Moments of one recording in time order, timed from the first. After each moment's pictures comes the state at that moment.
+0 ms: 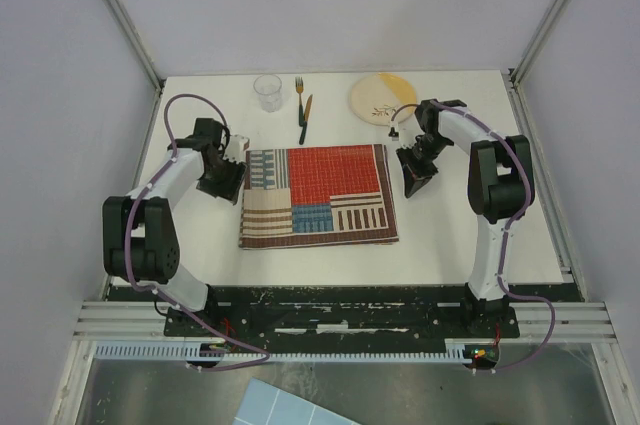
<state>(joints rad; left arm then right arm) -0.06 1.58 1.09 -0.76 0.07 0.32 0.17 2.11 1.61 -1.13 -0.43 -0.26</state>
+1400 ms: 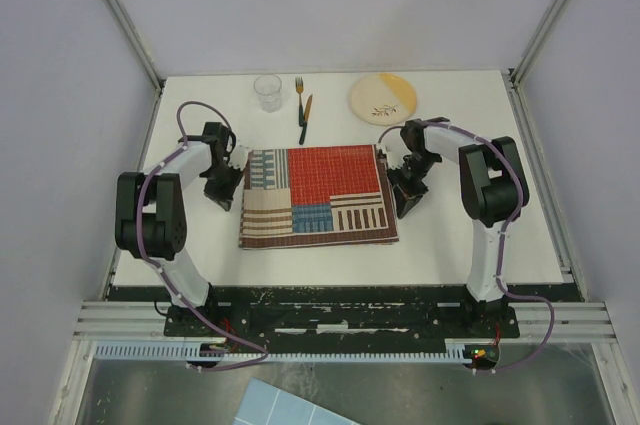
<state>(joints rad) -0.06 1.75 1.13 -0.82 0.06 0.31 0.25 2.09 1.43 -1.07 -0.44 -0.24</state>
